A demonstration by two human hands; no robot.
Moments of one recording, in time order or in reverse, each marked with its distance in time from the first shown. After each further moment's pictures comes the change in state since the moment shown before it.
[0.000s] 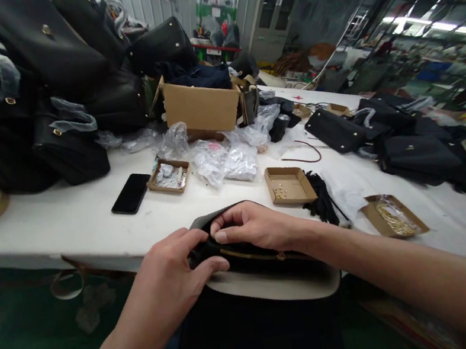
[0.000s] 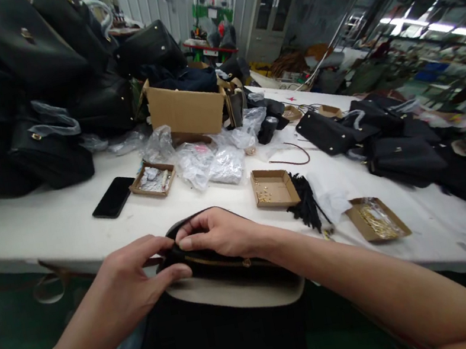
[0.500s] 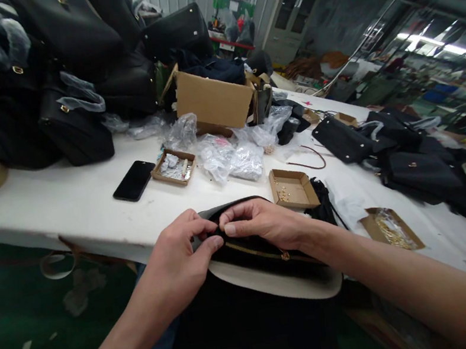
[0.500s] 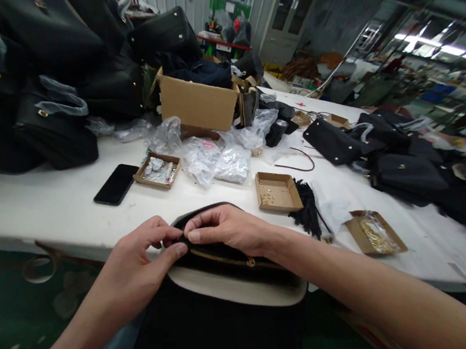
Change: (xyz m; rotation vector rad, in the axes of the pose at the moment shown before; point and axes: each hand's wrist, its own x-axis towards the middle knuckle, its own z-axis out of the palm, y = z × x) left_hand 0.009 -0.002 0.004 -0.290 0.030 -0.083; right_hand 0.000 0.008 -0.003 0.170 0.054 0.126
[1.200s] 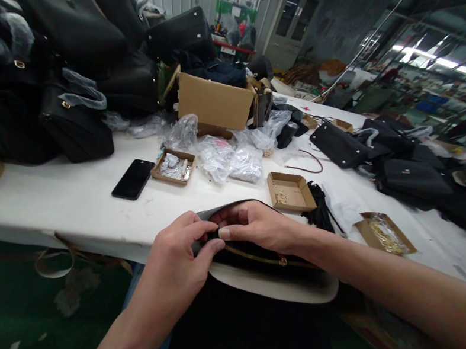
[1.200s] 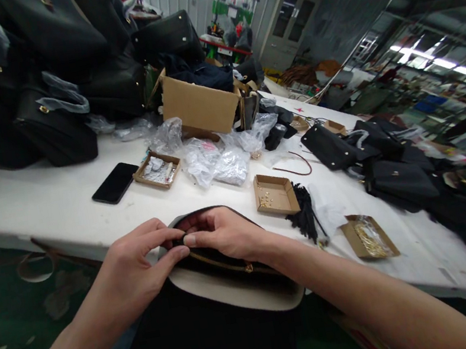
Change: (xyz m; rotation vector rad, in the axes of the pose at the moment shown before) left_hand -0.009 0.002 0.002 0.046 0.063 0.150; right_hand 0.006 -0.004 0.015 -0.099 -0.008 -0.142
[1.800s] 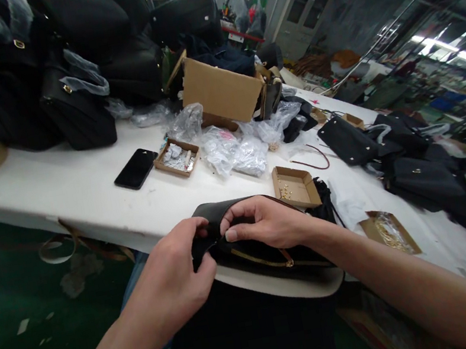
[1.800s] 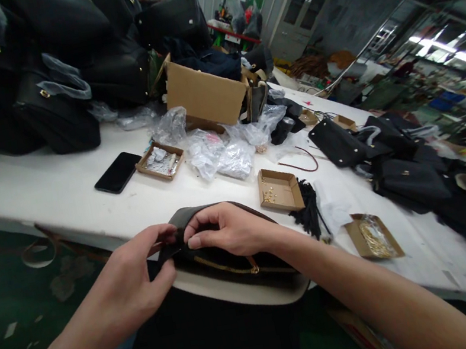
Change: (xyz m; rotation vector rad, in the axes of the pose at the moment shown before) left_hand -0.025 -0.010 0.003 0.145 -0.047 -0.163; right_hand -0.006 -0.008 -0.009 -0.288 -0.067 0.063
